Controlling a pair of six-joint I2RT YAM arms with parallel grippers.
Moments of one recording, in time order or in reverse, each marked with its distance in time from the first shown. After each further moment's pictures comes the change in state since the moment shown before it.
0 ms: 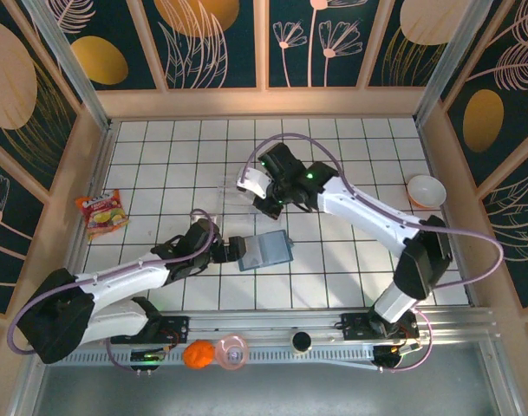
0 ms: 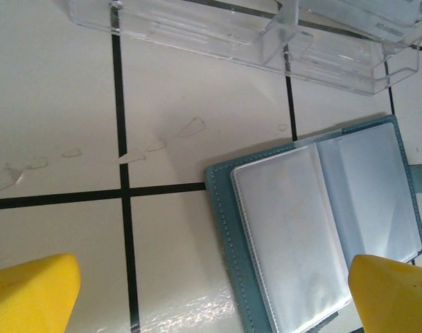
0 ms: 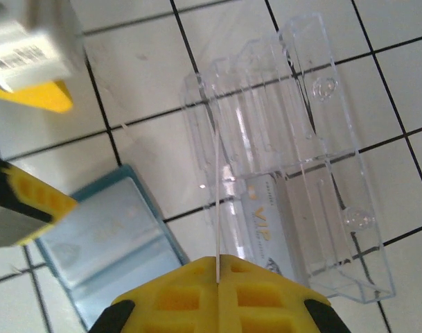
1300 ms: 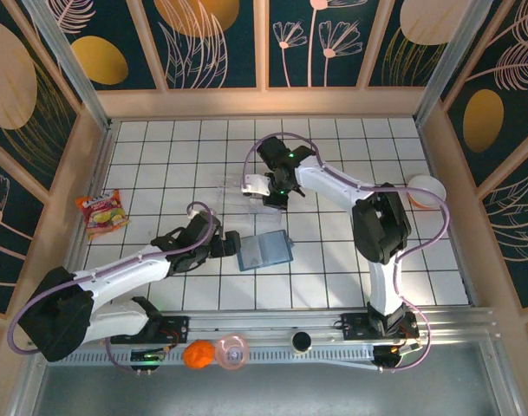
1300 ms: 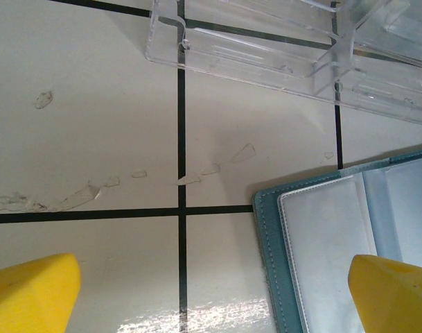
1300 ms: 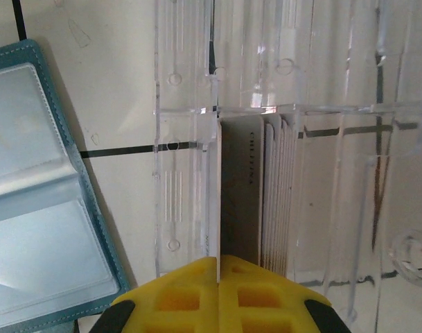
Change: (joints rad) left arm 0.034 0.028 0.084 -0.134 -0.071 0.012; right arm -0.116 0.306 0.138 -0.116 -0.030 -0.341
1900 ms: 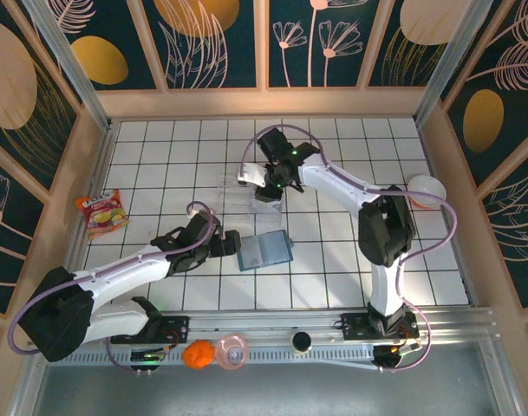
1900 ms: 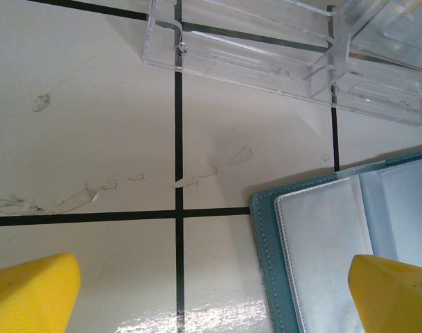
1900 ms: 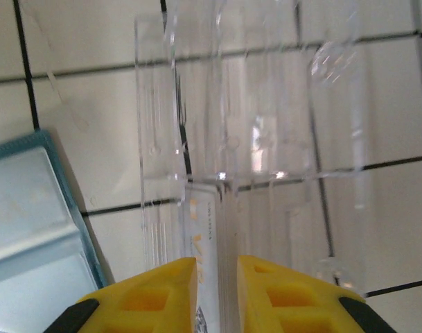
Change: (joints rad) left arm 0.000 -0.002 -0.003 0.012 0.000 -0.002; right arm 0.005 -0.102 -0.002 0.132 -0.093 0.132
